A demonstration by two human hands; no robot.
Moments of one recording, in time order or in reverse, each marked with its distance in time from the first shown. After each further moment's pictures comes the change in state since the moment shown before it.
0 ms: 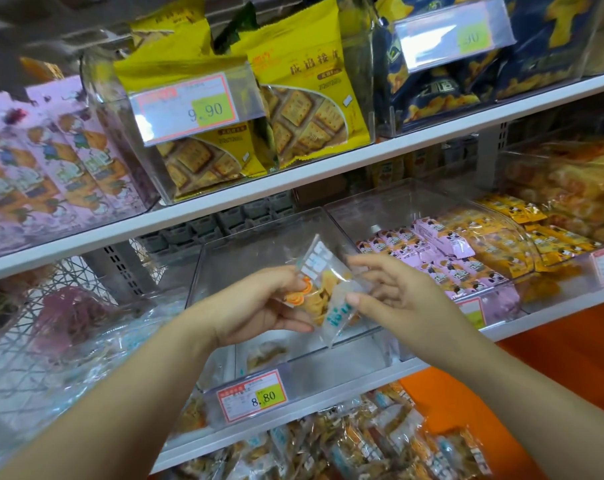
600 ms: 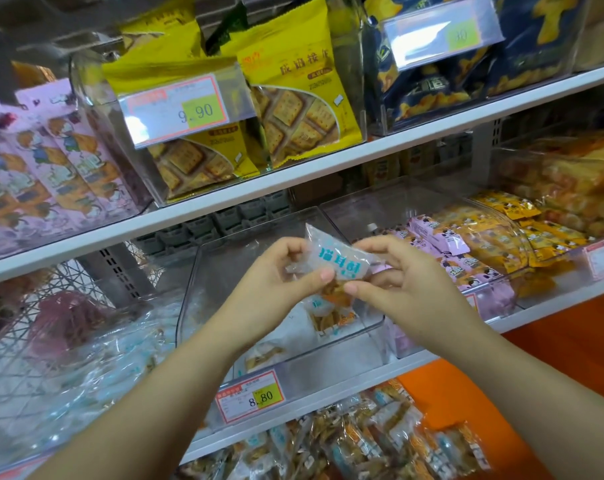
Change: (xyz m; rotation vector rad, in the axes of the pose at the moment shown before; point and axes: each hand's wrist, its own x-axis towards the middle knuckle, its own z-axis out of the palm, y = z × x) left_hand 0.007 -0.005 0.021 0.260 0.339 0.398; right_hand 0.004 -0.008 -0.007 -0.016 0.103 -0.040
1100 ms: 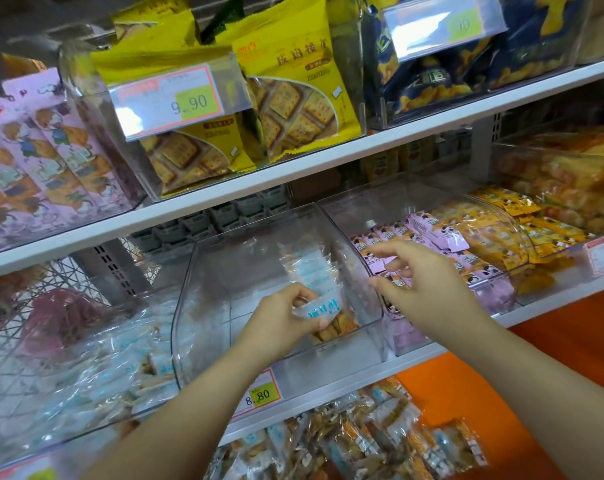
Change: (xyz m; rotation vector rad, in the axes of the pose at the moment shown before) left_hand 0.011 -0.075 0.008 0.627 0.010 -0.162; right_hand 0.008 0.028 -0.011 -0.426 0.097 -0.050
